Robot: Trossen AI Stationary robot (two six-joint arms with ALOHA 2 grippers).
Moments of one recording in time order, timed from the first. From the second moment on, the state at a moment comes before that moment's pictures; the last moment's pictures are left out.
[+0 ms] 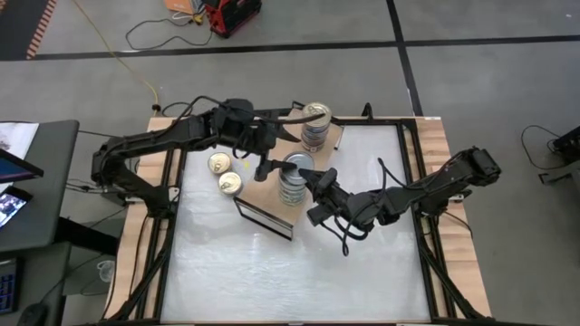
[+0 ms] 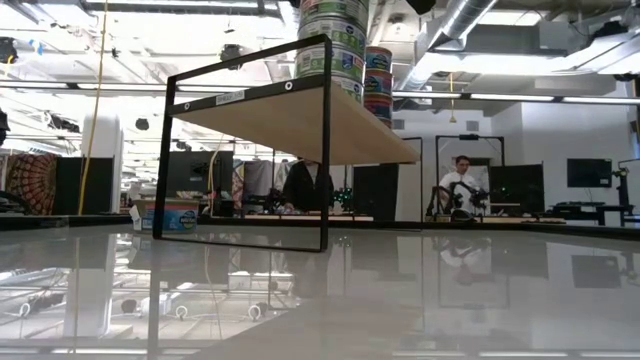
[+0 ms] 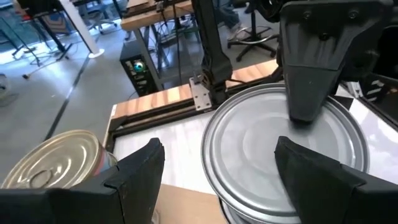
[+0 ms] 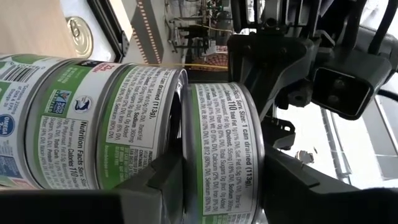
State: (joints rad) left arm 0.22 1.46 1.54 -0.43 0.25 0.37; right arm 0.37 1.51 1.16 0.31 1.05 -1.51
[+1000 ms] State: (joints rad) left arm 0.20 1.44 1.53 -0.48 0.23 0.34; right arm 0.42 1.51 1.20 0.30 0.97 -1.46
